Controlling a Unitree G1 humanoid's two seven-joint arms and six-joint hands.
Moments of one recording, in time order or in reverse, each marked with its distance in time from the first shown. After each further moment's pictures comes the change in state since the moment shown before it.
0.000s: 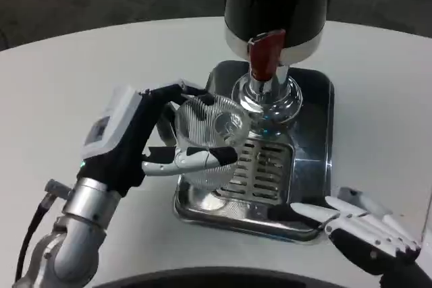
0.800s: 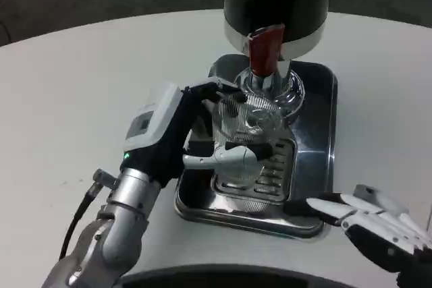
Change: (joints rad) left arm -0.148 -0.062 -0.150 0.191 0.072 0.030 0.162; right arm 0.028 0.027 -0.047 0.000 0.034 -0.021 0.000
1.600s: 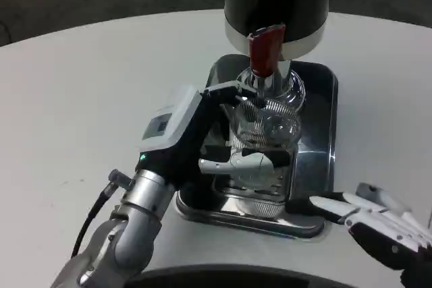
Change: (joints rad) left arm -0.012 -0.007 -0.065 0.001 0.002 0.001 0.019; right arm 0.000 0.002 -0.006 0.001 0.018 0.000 0.000
